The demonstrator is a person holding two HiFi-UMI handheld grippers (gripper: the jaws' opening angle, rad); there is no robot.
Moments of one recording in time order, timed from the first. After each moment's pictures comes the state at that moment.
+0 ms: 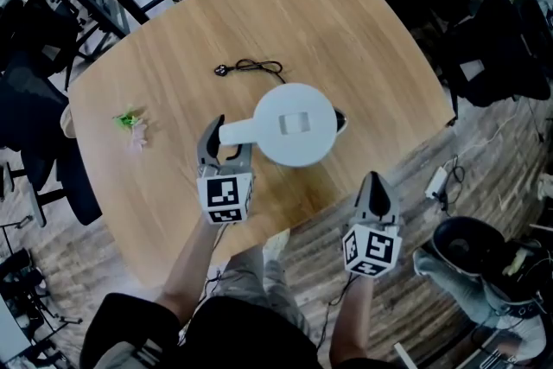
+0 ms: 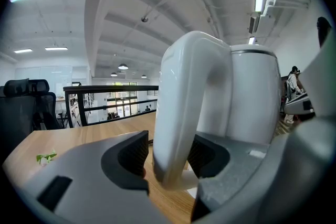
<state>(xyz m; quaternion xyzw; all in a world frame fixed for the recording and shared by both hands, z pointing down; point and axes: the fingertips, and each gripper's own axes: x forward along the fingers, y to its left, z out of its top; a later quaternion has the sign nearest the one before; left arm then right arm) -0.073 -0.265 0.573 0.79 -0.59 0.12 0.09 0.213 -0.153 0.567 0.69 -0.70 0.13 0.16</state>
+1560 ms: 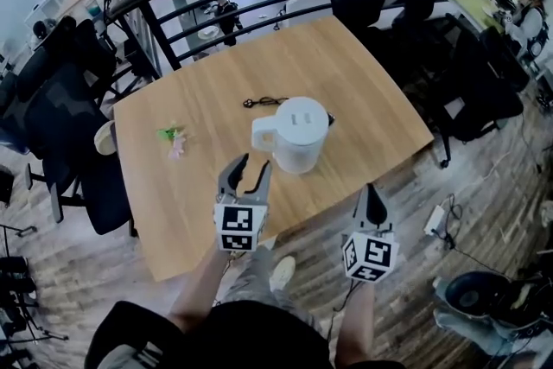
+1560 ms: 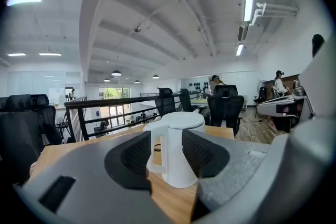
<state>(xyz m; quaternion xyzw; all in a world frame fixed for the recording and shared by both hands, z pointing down) -0.065 -0.118 0.440 0.82 -0.56 0.11 0.06 0.184 -0.062 0.436 0.68 -0.73 0.06 0.09</state>
